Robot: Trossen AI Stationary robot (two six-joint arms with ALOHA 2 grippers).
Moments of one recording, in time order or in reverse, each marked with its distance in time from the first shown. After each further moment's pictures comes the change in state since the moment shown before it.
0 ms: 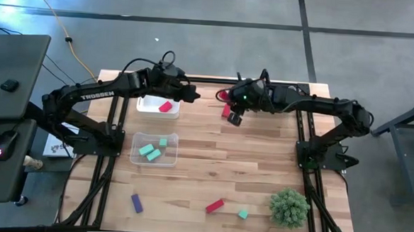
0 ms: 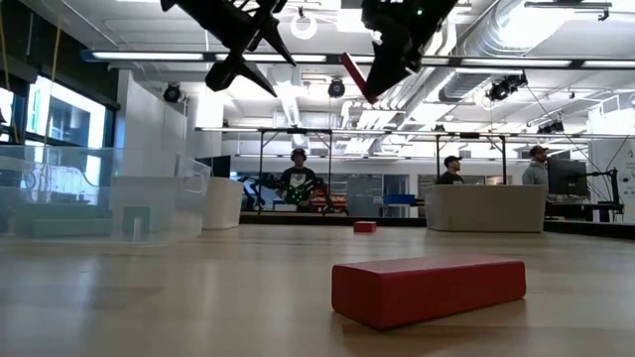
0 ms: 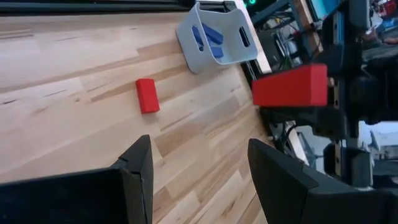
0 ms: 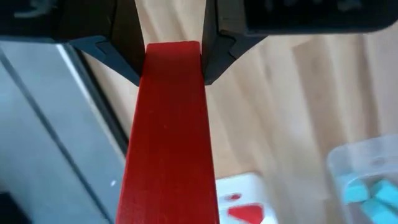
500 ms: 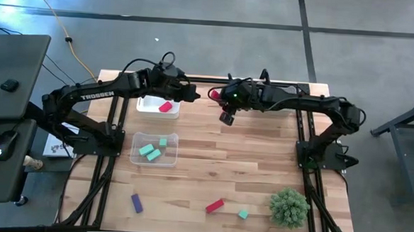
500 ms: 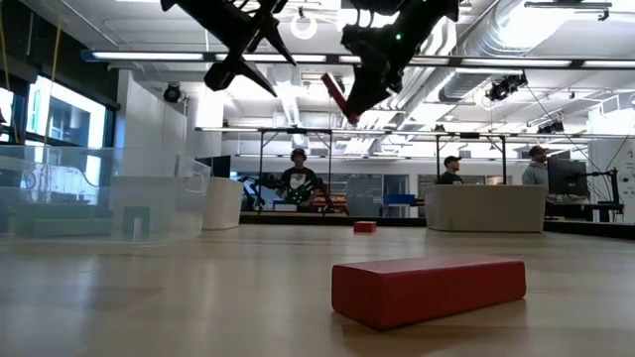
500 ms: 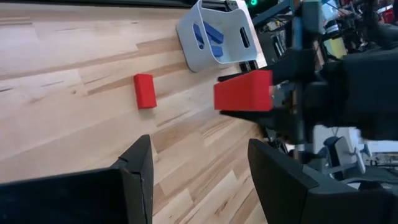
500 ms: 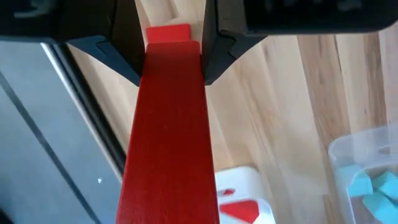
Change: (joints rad) left arm 0.000 0.000 0.000 -0.001 0.001 -0.051; right arm -0.037 0.110 0.000 0.121 -0.074 -0.028
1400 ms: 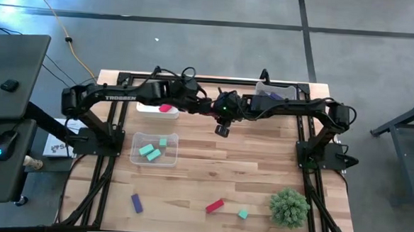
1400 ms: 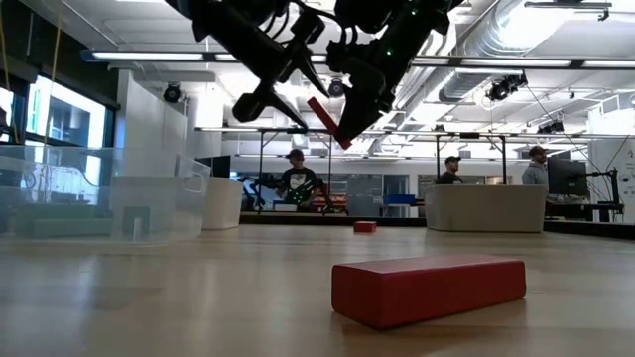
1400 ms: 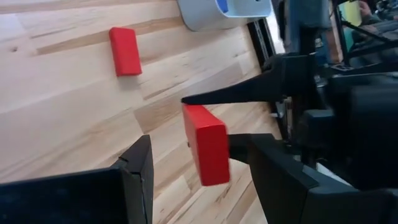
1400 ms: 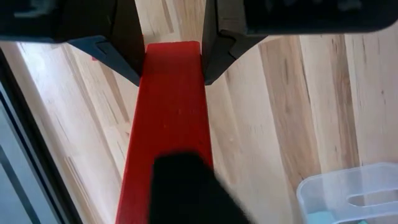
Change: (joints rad) left arm -0.083 0.215 0.000 0.149 0.047 -0.045; right arm 0.077 0.112 0.000 -0.012 -0.041 0.042
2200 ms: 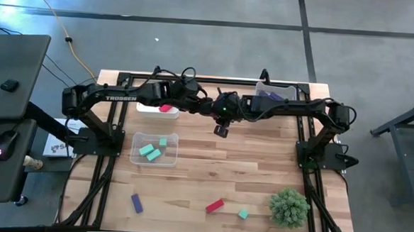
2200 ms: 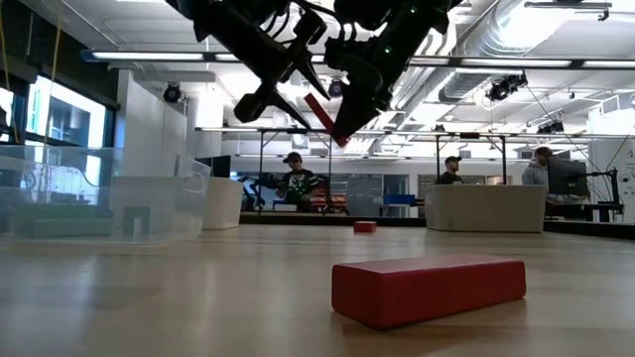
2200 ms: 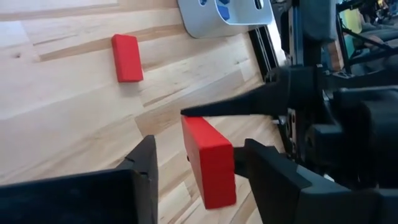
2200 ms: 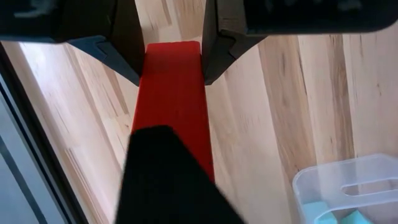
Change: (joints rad) left arm -0.011 0.007 0.000 0.017 -0.034 -0.010; right arm 0.016 0.000 0.000 0.027 0.006 0.000
